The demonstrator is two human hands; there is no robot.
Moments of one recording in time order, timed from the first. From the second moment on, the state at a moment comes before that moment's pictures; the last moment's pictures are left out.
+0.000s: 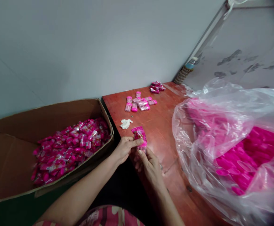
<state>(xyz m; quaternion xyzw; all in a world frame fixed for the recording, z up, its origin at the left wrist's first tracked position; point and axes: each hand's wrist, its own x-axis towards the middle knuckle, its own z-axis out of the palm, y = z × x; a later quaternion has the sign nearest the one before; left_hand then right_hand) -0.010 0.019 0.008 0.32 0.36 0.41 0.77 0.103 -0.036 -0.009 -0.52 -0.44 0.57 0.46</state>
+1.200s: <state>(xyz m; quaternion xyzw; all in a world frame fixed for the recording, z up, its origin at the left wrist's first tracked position) -0.014 0.010 0.013 0.27 0.37 0.45 0.77 0.105 -0.038 -0.013 -0.43 -0.28 0.65 0.56</state>
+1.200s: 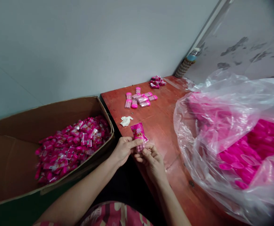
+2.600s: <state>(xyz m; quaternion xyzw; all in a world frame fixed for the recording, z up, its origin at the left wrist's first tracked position) -0.008 0.038 -0.049 0.77 0.50 0.36 0.17 0.135 -0.021 -0.016 -0.58 -0.38 0.50 0.52</state>
